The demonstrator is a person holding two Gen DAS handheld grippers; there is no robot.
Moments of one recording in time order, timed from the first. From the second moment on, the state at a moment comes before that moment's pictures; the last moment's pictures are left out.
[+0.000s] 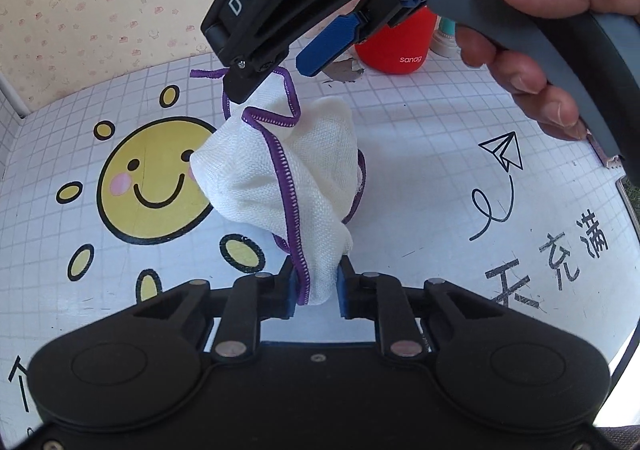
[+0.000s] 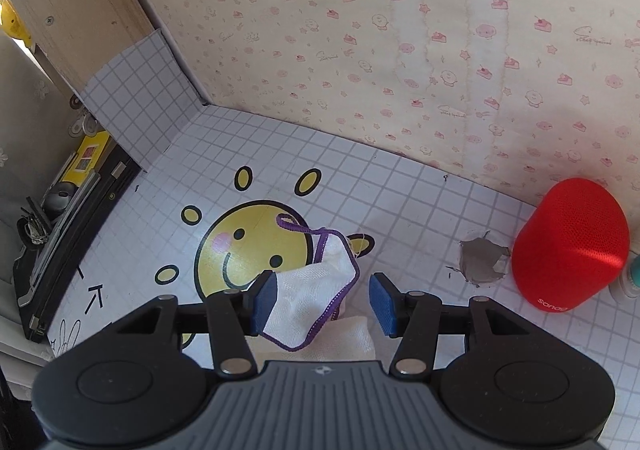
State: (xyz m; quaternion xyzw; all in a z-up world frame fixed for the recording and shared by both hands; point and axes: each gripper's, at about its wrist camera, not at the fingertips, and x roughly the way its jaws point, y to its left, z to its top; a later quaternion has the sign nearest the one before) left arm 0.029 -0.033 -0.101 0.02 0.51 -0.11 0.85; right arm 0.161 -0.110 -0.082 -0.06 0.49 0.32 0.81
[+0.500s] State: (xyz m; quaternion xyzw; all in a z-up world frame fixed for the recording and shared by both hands) left arm 0.033 -0.029 -0.101 0.00 0.51 -0.10 0.85; right arm 0.187 -0.080 -0.095 -0.10 0.48 0.35 0.80
